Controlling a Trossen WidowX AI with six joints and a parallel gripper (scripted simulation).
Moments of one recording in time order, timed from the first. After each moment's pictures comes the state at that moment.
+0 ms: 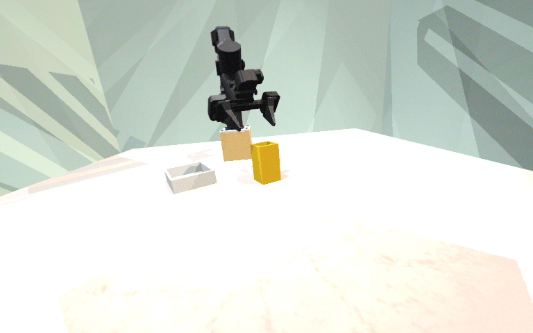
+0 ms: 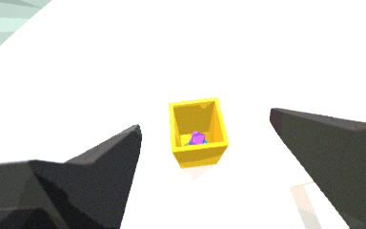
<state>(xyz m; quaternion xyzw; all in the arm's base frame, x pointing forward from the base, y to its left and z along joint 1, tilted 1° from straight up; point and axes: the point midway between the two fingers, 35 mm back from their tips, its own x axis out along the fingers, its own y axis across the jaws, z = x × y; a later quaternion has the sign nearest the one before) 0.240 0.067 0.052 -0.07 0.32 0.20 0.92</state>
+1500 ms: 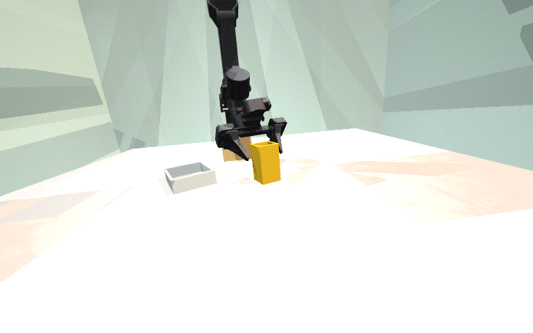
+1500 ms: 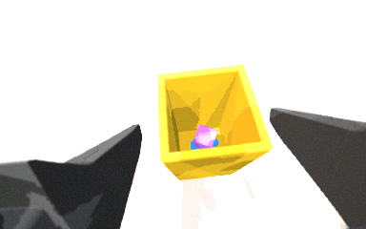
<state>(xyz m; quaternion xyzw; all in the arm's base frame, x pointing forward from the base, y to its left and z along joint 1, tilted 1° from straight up) 0.260 0.079 -0.016 -0.07 0.32 0.20 0.92</state>
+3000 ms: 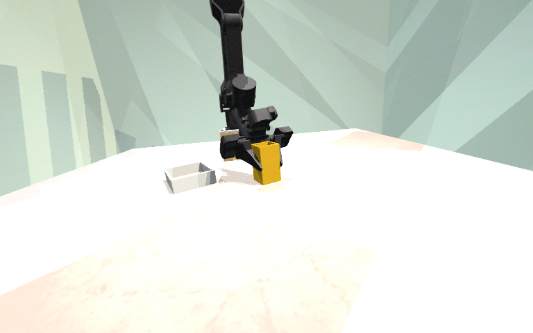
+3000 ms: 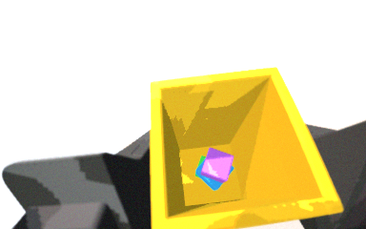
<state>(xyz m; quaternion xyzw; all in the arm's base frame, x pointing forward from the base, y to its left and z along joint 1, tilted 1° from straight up) 0.286 0.090 -0.038 -0.07 0.32 0.20 0.92</state>
